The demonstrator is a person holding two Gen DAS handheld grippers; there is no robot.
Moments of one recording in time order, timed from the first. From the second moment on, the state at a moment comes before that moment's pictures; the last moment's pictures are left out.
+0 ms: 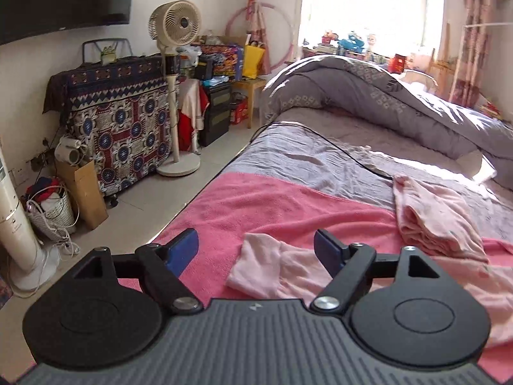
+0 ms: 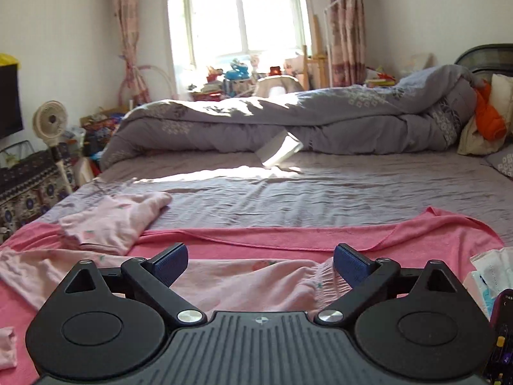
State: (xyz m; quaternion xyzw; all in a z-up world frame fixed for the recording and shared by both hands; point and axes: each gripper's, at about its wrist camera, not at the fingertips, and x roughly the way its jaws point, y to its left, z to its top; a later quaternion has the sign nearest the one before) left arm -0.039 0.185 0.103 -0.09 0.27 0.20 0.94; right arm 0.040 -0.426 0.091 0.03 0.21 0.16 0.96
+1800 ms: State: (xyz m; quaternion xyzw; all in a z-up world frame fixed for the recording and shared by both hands) left arm -0.052 0.059 0.018 -0.25 0.36 -0.05 0.90; right arm -0.218 -0.242 0.039 -0.19 0.18 0.48 0.83
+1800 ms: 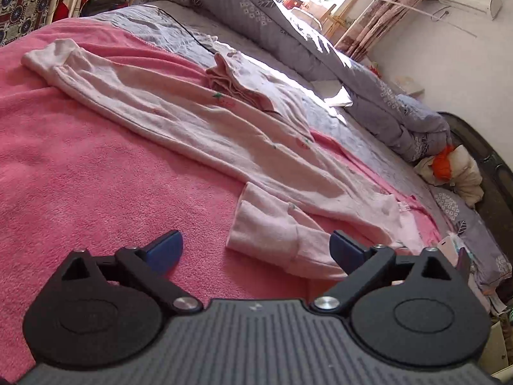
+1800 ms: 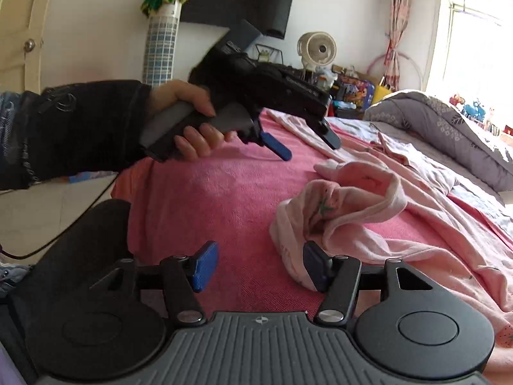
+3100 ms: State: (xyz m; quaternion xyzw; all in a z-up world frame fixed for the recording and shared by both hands) left arm -0.156 0.121 0.034 -0.13 0.28 0.27 0.91; right arm 0.042 -0.278 -0.005 -0.09 0.34 0.24 0.90
